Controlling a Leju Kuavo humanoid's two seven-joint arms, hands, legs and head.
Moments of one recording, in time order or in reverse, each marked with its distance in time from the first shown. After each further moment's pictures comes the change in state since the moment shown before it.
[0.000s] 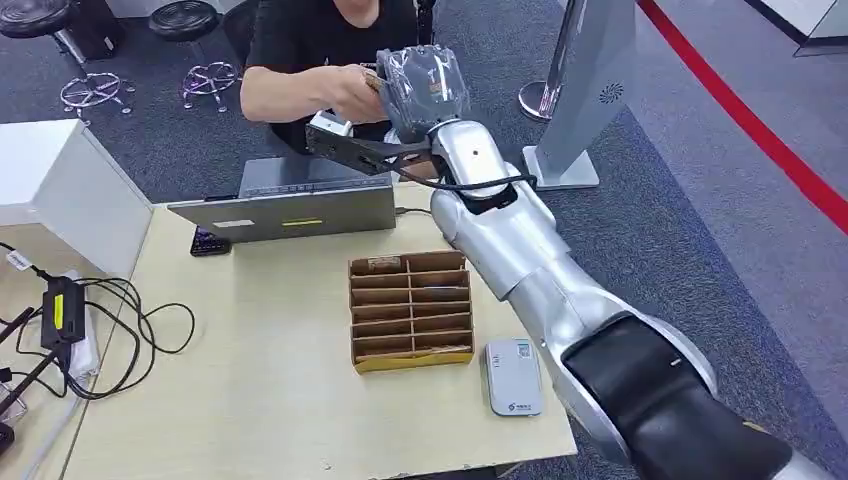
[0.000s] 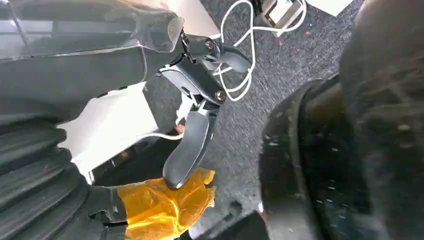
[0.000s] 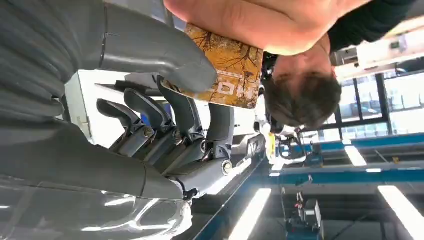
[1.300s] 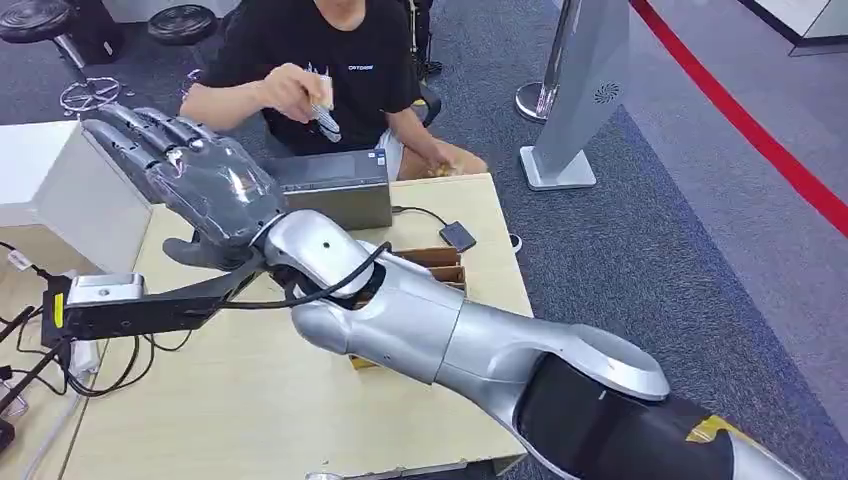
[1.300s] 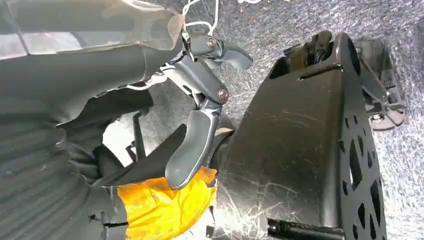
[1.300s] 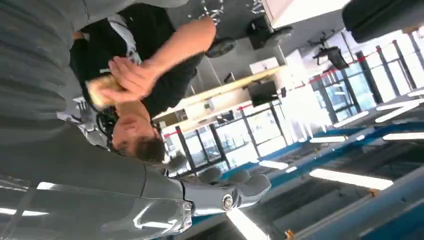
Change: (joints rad) left arm -0.138 -0.224 0.261 -0.002 0.259 -0.269 0.249; right arm -0.039 0.138 0.662 -0.194 -0.695 -0.139 -0.043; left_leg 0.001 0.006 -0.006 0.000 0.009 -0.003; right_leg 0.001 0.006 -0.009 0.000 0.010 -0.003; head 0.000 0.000
